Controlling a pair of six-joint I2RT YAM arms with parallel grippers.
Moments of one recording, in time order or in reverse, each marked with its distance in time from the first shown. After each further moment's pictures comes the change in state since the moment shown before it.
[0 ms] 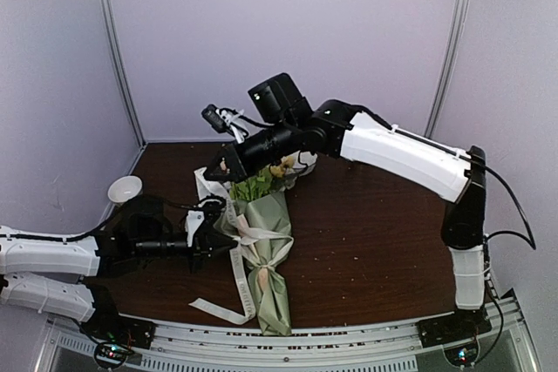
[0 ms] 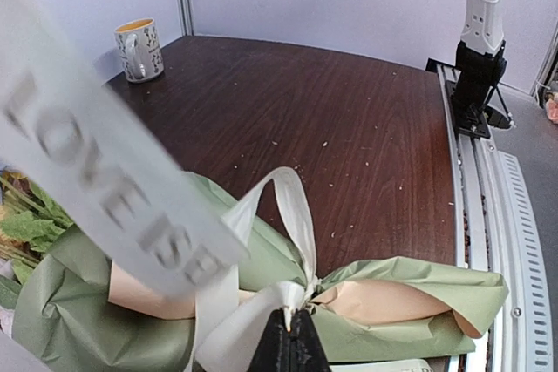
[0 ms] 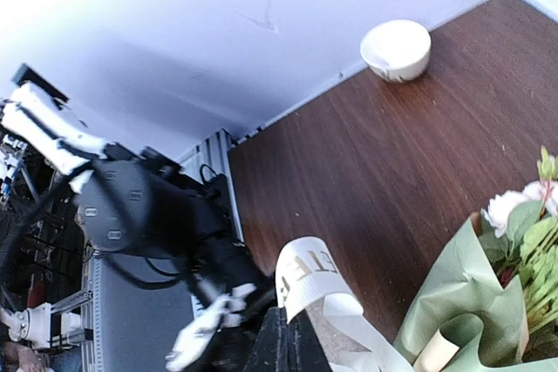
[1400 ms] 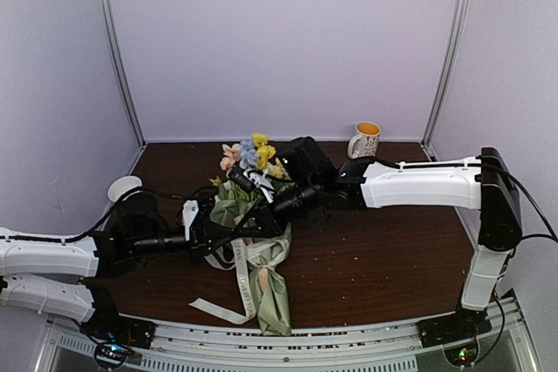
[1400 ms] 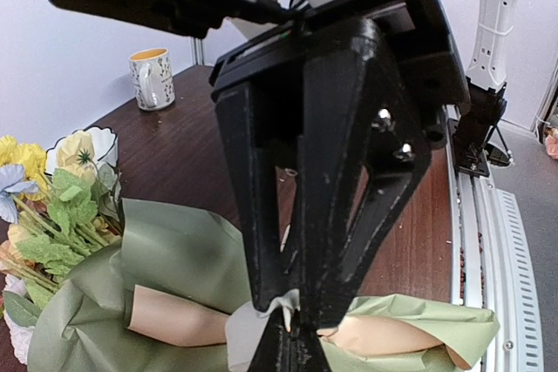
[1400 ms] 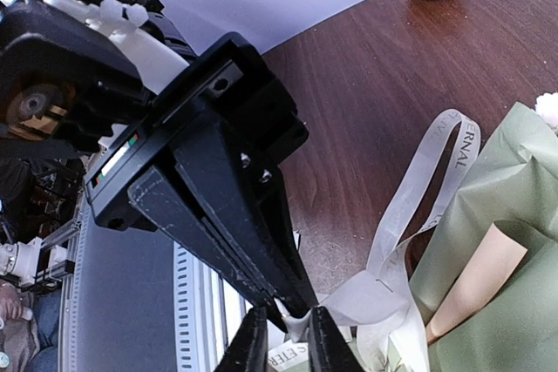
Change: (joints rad) left arm -0.003 -0.023 -0.016 0.100 -0.013 -0.073; right arm -0.003 -0.203 -0.733 0.442 -0.127 -0.053
